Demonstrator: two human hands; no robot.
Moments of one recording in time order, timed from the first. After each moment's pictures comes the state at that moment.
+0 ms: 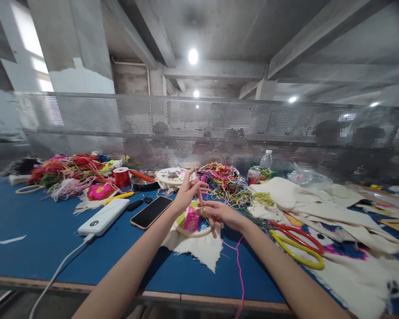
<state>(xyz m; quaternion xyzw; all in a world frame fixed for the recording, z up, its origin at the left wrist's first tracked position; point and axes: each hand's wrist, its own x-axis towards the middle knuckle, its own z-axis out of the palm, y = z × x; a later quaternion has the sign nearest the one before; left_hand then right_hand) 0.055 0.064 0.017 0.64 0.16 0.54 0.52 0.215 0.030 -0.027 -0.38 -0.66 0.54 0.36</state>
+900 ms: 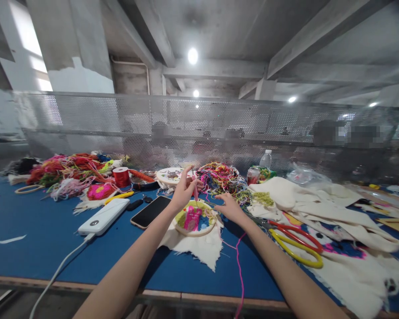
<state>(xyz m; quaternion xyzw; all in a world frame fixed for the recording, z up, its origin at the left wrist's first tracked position) 0.051 0.067 0.020 0.66 0.19 0.58 0.44 0.241 0.048 -0.033 -0.56 -0.62 0.35 0.42</state>
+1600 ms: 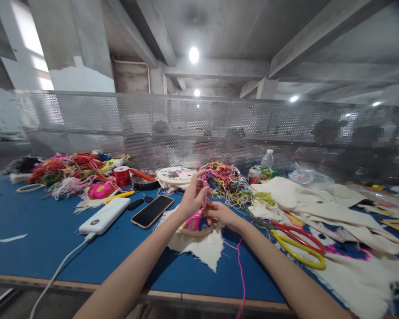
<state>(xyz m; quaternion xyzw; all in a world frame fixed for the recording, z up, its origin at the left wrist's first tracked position) 0.067 0.044 0.012 0.69 0.16 0.56 0.43 0.210 0.042 -0.043 -0.35 -0.65 0.55 0.40</state>
